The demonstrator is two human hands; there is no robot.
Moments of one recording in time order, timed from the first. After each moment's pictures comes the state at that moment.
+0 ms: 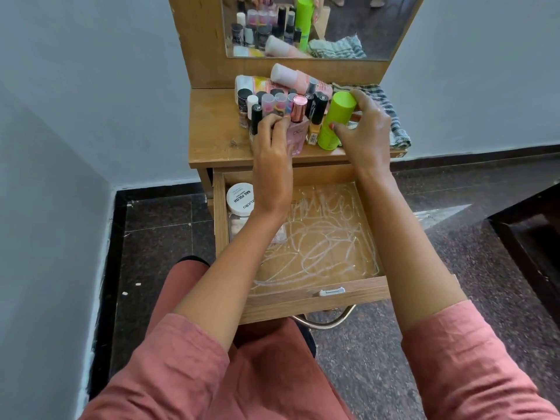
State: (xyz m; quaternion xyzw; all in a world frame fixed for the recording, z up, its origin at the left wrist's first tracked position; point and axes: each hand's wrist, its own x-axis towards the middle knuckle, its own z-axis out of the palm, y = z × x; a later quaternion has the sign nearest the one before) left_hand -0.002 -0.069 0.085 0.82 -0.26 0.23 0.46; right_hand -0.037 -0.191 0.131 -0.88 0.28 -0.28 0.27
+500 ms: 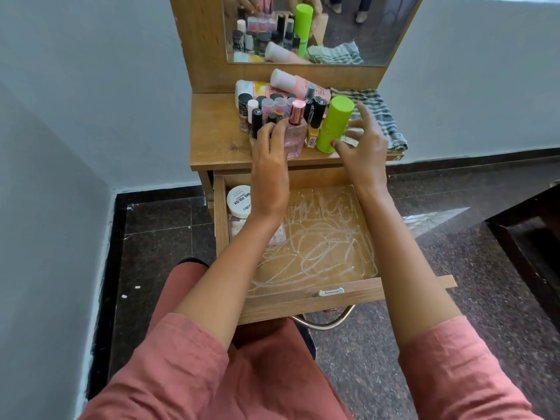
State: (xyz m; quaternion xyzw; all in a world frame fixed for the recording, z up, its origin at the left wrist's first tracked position) left_hand -0.001 -0.065 0.079 0.83 -0.27 0.20 0.45; right_hand -0.050 -0.188 0.115 -0.85 0.28 -0.30 0.32
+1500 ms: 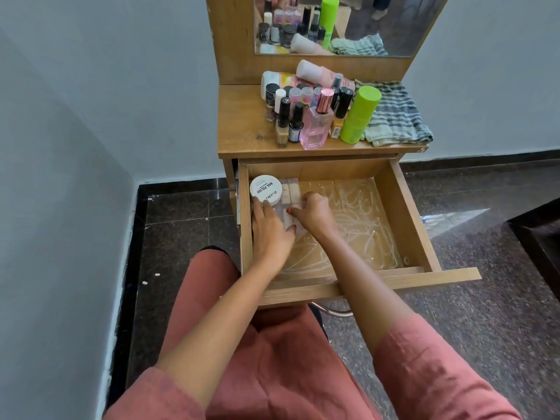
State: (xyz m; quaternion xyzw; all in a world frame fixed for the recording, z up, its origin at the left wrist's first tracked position) left_hand -0.055 0.004 0.030 0.90 -0.10 -0.20 0.37; right_hand -0.057 -0.093 0.031 -0.86 0.35 0.03 0.37
